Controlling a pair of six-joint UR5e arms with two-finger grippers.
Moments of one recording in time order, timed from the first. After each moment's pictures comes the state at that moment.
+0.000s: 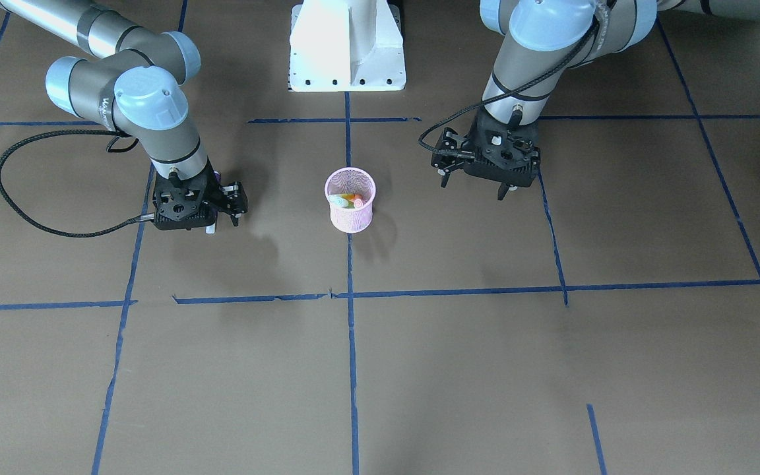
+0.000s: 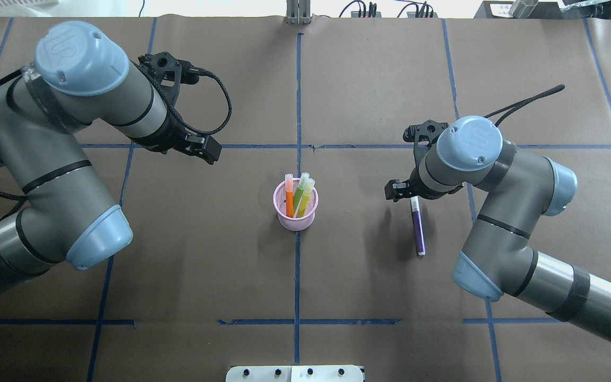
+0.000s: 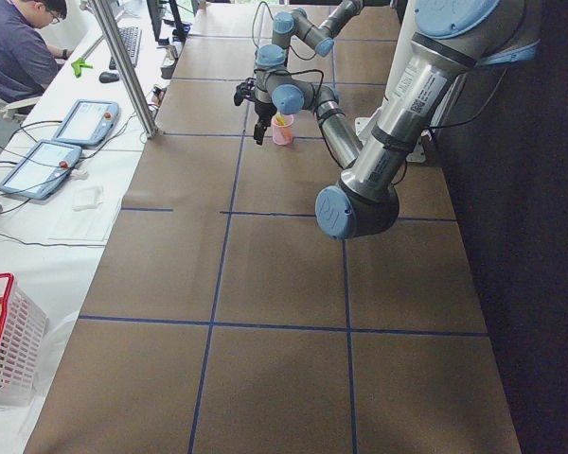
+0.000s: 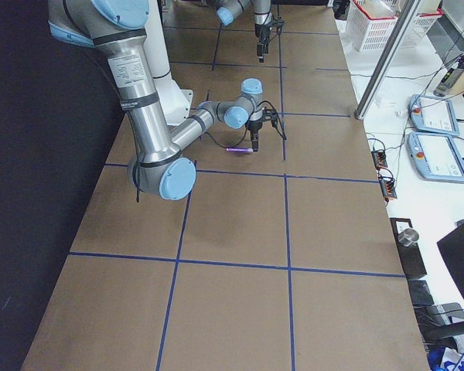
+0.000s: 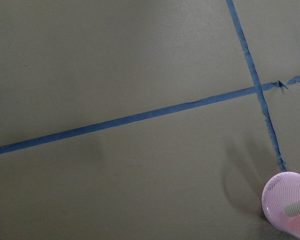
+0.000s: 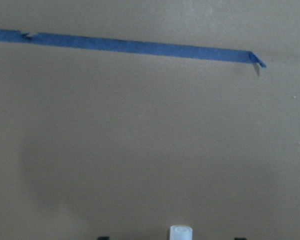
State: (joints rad) left arm -0.73 -2.12 -1.88 -1.53 -1.99 -0.84; right arm 0.61 -1.20 1.71 -1.39 1.88 1.04
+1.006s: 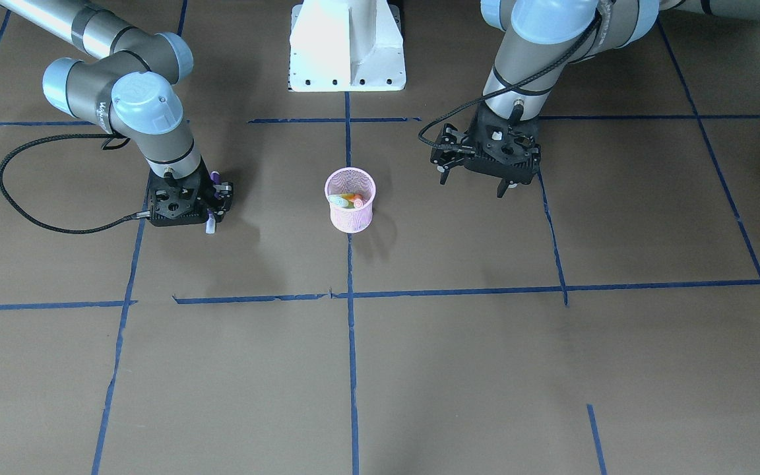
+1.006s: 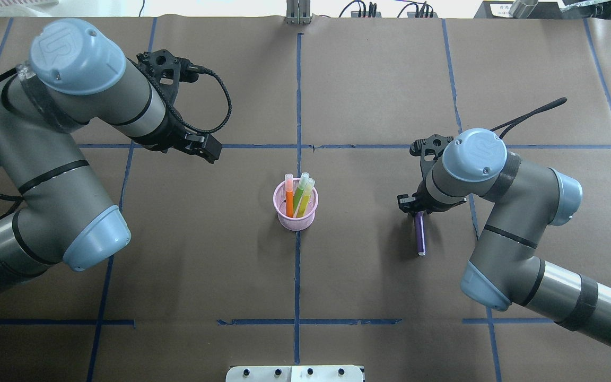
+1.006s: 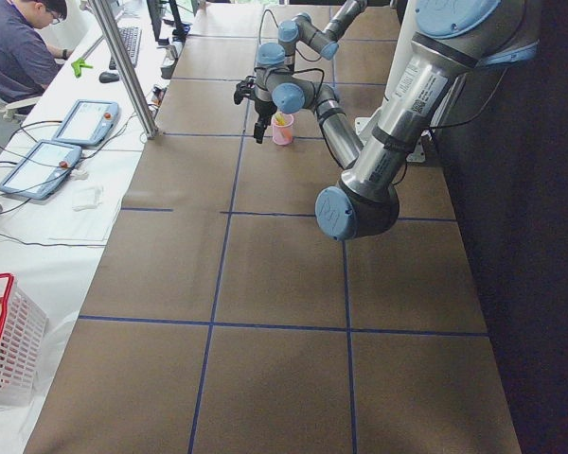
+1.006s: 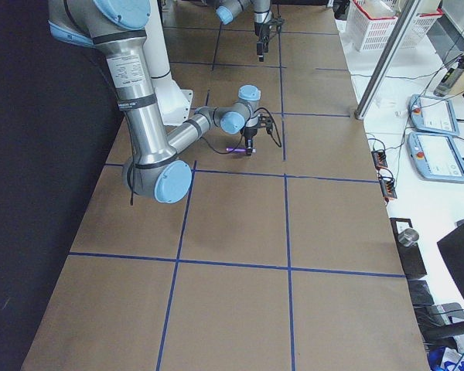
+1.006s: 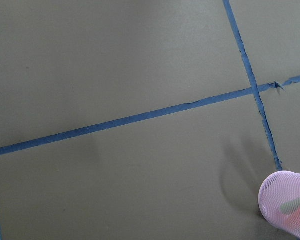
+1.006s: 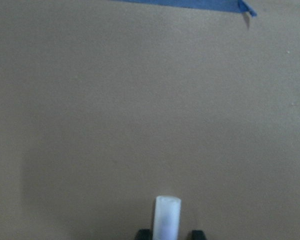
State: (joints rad) left arm -0.73 -2.12 -1.89 -1.53 -1.99 -0.85; right arm 0.59 -1.23 1.72 -1.39 1.90 1.04
